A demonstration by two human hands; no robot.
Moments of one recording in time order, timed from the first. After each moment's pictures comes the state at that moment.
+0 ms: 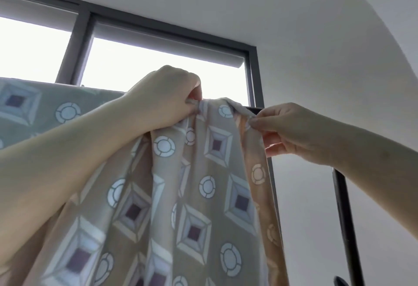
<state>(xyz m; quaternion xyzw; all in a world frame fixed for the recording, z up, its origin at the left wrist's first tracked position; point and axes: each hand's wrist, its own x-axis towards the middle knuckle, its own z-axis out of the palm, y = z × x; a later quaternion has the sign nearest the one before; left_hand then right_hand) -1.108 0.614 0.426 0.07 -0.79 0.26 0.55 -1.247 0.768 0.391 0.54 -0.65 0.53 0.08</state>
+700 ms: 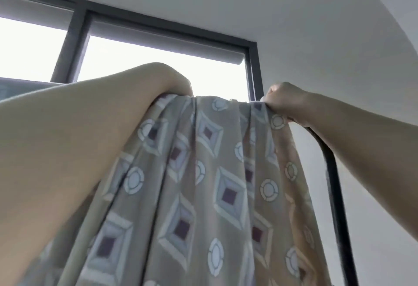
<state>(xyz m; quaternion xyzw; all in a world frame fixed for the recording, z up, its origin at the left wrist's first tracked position) -1.155 0.605 0.495 0.26 -0.92 0.12 0.27 -1.307 0.743 0.455 0.38 -0.76 0.43 0.31</state>
